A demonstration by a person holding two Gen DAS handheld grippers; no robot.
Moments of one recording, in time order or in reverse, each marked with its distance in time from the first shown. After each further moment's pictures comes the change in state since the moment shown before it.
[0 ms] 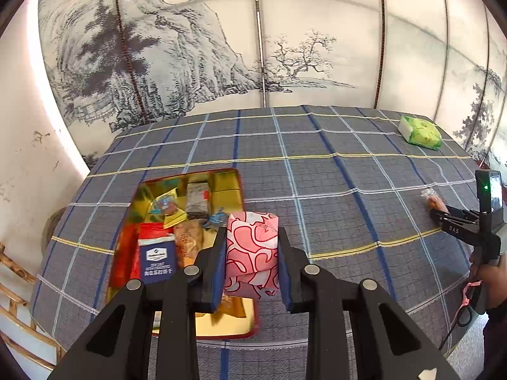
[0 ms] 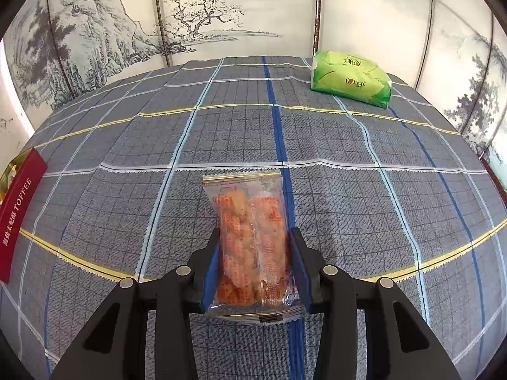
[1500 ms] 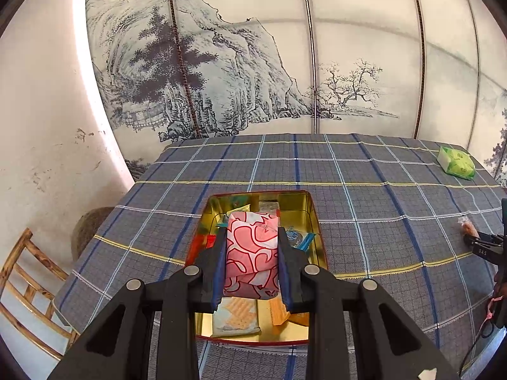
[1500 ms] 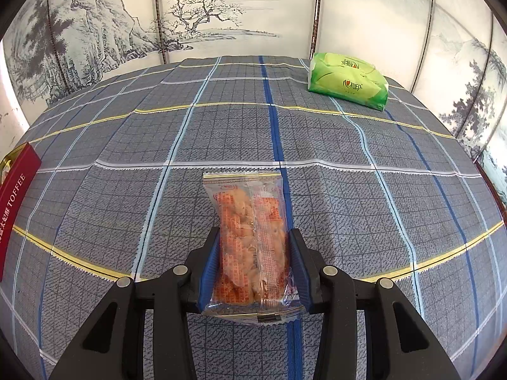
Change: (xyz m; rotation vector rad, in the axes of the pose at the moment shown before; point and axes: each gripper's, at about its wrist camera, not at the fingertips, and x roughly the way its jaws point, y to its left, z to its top) left arm -0.028 0.059 -0.007 -0.079 -0.113 0.160; right arm 0.001 0.002 0.001 -0.014 0.003 -0.029
